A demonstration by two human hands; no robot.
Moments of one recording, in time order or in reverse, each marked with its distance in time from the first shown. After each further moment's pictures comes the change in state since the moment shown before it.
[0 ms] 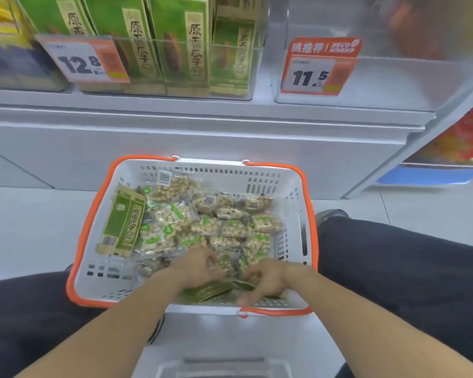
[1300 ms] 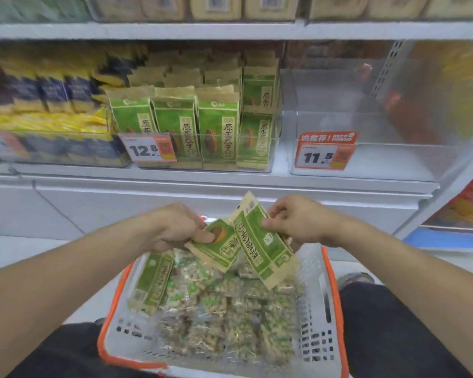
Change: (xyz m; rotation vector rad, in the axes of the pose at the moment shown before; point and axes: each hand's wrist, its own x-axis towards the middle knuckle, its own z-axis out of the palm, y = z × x) left_hand -0.097 0.054 -0.212 -0.722 0.145 -0.076; right_hand -0.165 -0.117 -0.144 0.244 0.609 -0.393
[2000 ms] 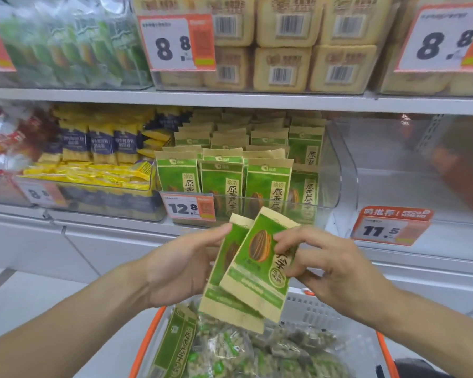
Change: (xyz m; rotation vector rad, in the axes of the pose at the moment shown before) left_hand -0.019 0.022 -0.067 -0.501 -0.252 0.284; right_hand 0.047 -0.039 0.002 -0.328 0.416 -1.064
